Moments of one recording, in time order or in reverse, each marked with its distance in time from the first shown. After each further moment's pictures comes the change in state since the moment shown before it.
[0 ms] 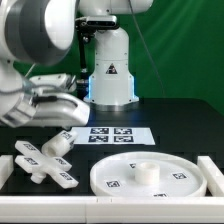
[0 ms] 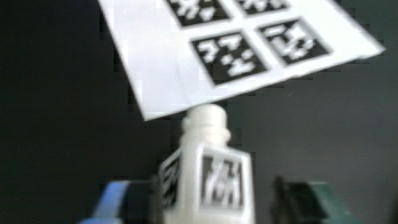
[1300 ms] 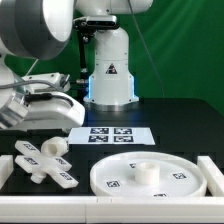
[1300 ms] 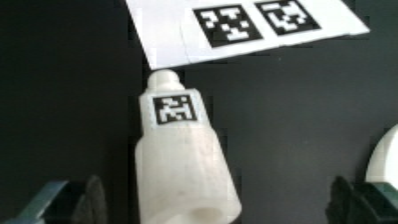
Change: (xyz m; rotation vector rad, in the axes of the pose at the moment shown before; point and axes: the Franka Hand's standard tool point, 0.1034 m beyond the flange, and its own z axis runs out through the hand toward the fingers) arm 0.025 -0.004 -0.029 -0.049 0.045 -0.047
